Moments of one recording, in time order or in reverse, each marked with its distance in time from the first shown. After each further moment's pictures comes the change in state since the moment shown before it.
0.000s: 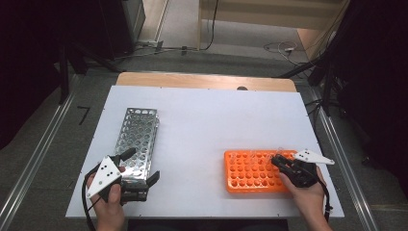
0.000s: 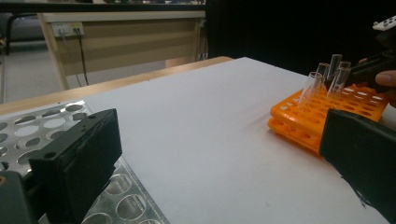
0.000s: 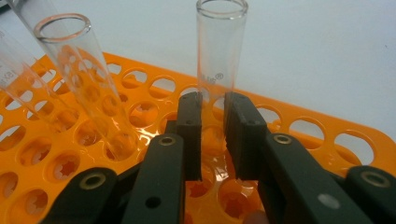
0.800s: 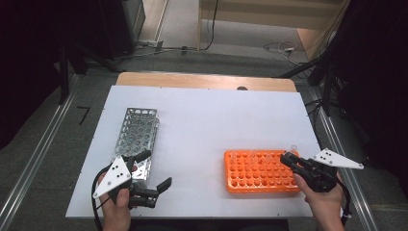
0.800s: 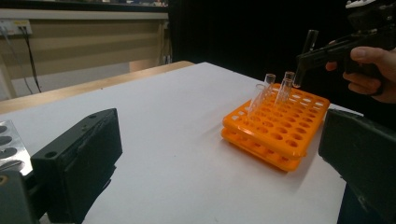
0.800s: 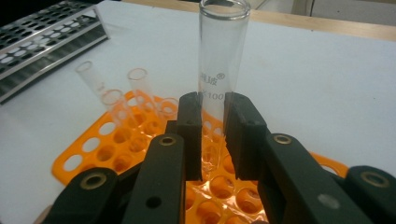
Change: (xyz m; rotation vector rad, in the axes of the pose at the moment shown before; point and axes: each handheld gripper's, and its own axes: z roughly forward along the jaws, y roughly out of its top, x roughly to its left) left arm -0.022 0.015 0.009 -0.007 -0.144 -0.020; right arm 0.006 0.023 -0.058 -0.118 0.106 -0.040
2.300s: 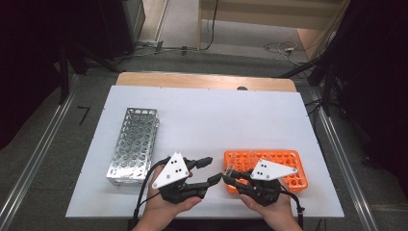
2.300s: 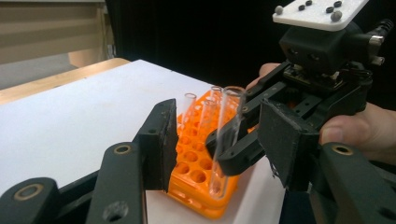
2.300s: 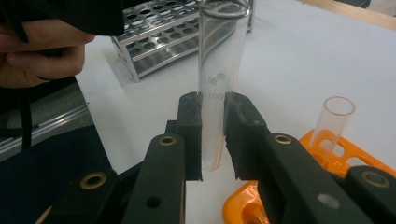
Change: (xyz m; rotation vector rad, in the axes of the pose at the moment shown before) left arm -0.069 0.034 0.083 0.086 -0.218 0.004; right arm 0.120 0.012 0.059 0.057 0.357 -0.228
